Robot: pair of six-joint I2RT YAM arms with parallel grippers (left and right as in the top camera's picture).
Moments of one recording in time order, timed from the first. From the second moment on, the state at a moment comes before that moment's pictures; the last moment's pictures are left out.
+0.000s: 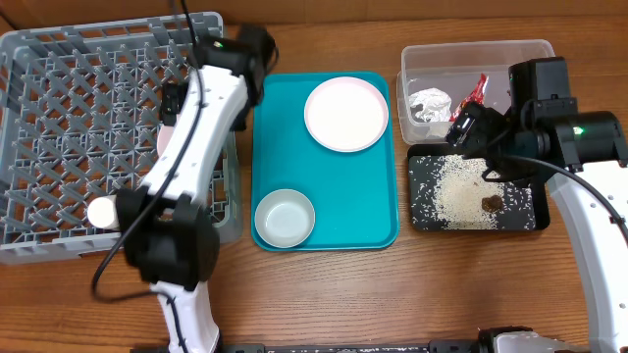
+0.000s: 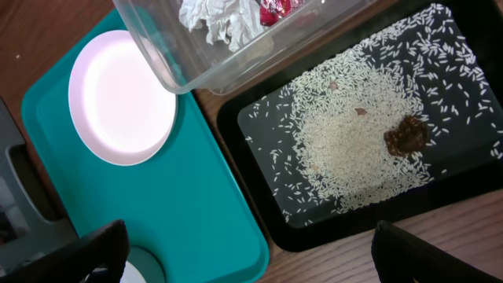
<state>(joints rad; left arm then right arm) -0.24 2.04 1.97 -1.45 -0.73 -0.44 0.09 1.43 1.47 -1.19 -0.07 0.64</state>
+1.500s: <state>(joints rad) -0.38 1.77 1.09 -0.94 -0.02 -0.42 0.09 1.43 1.47 -1.20 -0.07 0.64</state>
